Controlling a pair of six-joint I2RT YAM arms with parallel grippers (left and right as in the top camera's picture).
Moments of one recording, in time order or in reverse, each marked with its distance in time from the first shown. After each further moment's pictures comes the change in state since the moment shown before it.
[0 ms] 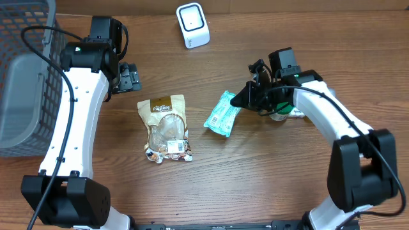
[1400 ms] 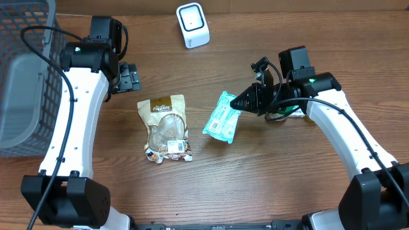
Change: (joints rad) left arm 0.000 0.000 0.000 0.000 0.000 0.000; right arm 0.000 -0.181 0.000 -0.128 -0.129 -0.083
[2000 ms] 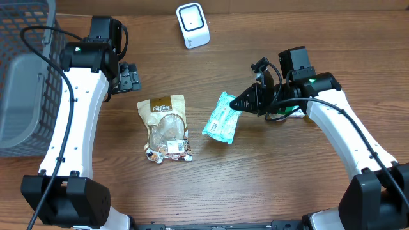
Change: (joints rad) left arm 0.000 0.000 0.000 0.000 0.000 0.000; right arm 0.000 0.000 0.000 -0.006 -0.017 0.000
